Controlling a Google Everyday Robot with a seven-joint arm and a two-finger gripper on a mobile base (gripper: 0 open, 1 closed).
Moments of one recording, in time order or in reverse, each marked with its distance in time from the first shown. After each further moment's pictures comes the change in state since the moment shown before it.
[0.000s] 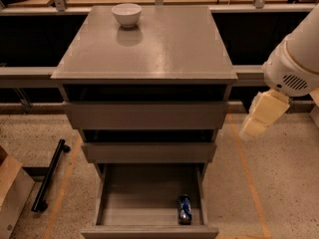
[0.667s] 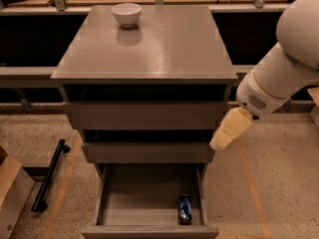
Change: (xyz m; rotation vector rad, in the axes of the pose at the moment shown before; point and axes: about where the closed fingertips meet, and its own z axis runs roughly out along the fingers) arm -0.012 0.017 0.071 -0.098 -0.031 0.151
